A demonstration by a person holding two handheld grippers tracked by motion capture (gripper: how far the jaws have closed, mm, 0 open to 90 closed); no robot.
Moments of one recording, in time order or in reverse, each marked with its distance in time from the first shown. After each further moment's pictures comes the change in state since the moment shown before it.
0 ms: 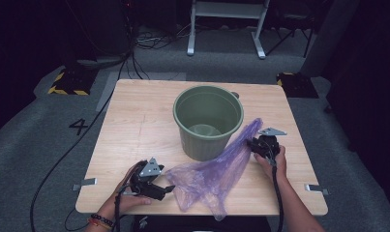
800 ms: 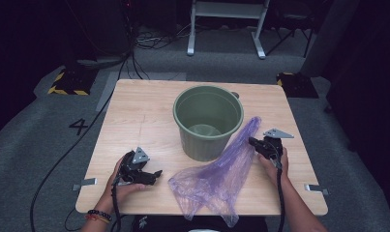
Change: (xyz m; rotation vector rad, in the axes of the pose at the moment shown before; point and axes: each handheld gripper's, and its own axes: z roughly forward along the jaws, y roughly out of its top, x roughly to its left) left arm 0.046 -0.014 0.001 0.074 0.227 -0.136; right arm -0.006 -0.006 -0.010 -0.112 0.095 0.027
